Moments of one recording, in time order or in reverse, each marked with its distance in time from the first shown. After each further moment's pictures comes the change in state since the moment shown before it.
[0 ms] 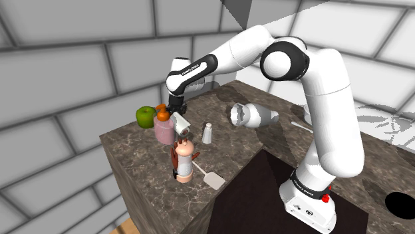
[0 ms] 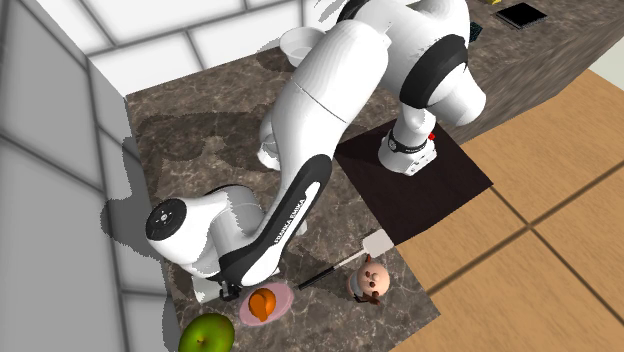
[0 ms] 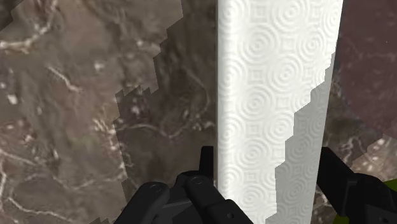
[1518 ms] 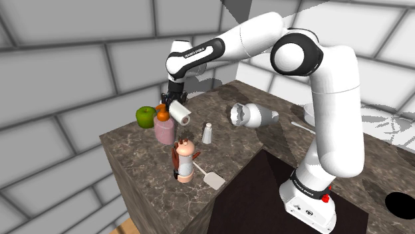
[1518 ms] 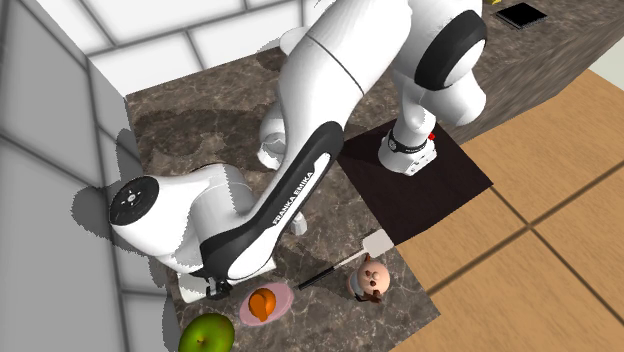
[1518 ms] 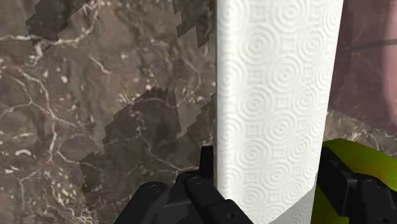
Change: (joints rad) arm 0.003 -0.099 -0.010 0.042 -0.019 -0.140 0.027
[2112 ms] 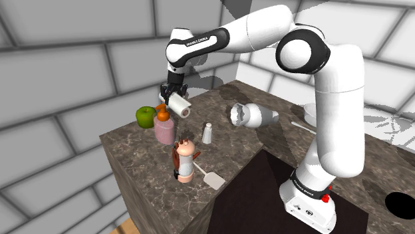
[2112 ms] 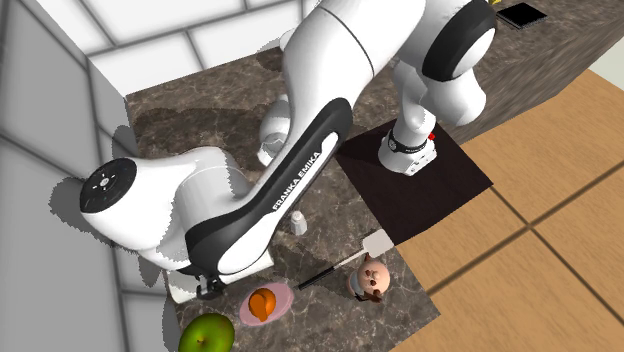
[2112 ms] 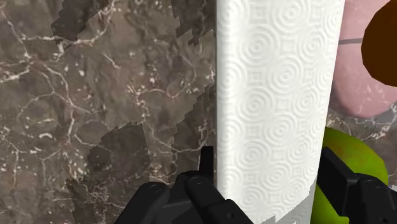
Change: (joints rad) arm 0.002 -0.047 -0.004 0.047 -0.011 -0.092 0.019
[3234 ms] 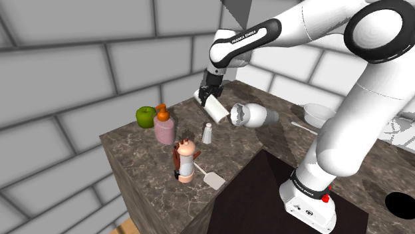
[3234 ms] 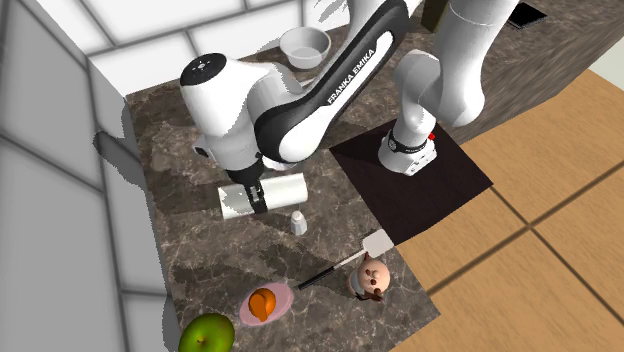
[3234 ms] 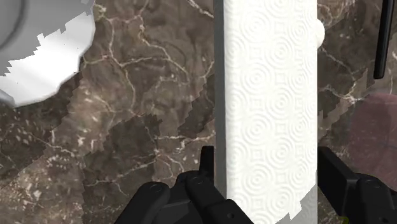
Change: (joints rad) arm -0.088 -0.472 -0.069 -0.611 -0.002 0.114 -0.178
